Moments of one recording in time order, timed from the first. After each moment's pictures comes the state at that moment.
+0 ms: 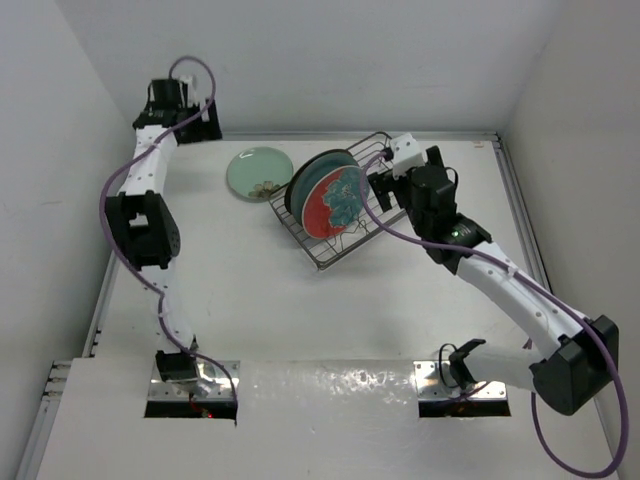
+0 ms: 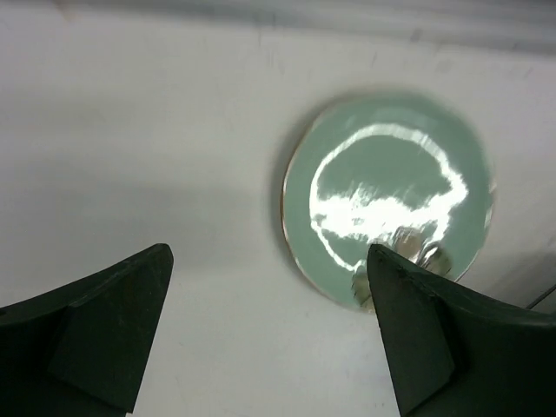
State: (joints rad) left arm 0.08 2.15 2.15 -0.66 0.12 -0.07; right arm 0.53 1.19 0.97 -0.03 0.42 -0.30
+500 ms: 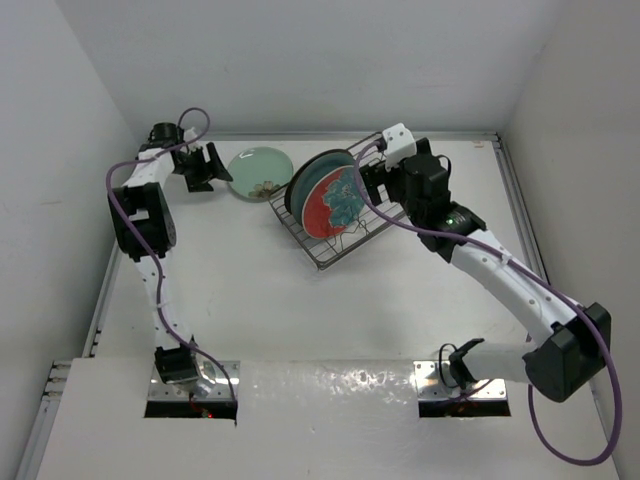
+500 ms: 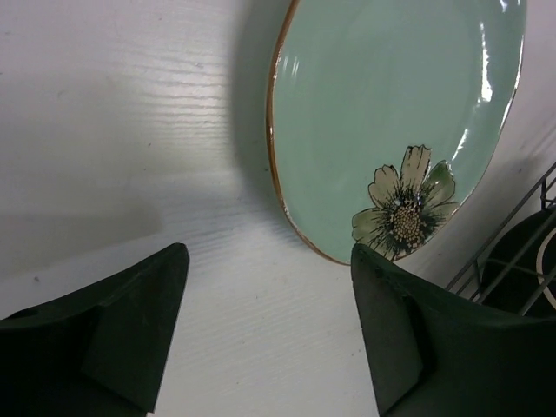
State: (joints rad) left arm 0.20 2.36 1.99 -0.70 0.54 -0.16; right arm 0.53 1.26 1.06 -0.08 0.33 -0.23
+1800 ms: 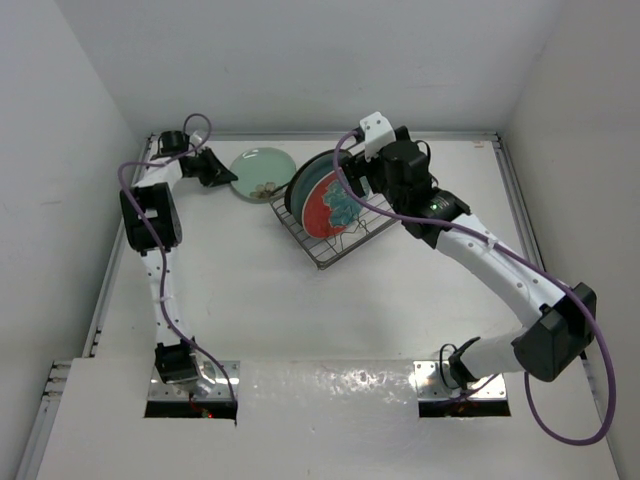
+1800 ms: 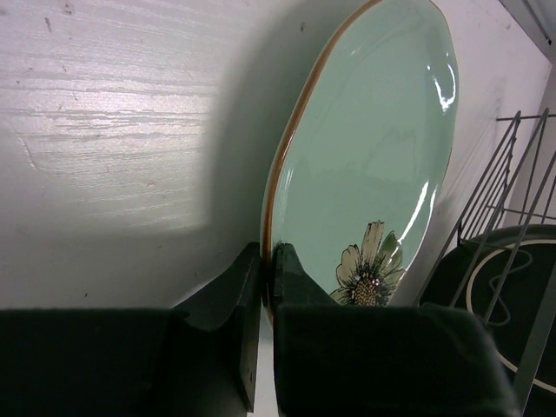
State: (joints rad) left arm 0.21 2.55 2.07 -0.47 0.74 -0.39; right arm 0.61 1.39 1.24 -0.16 0.34 -0.23
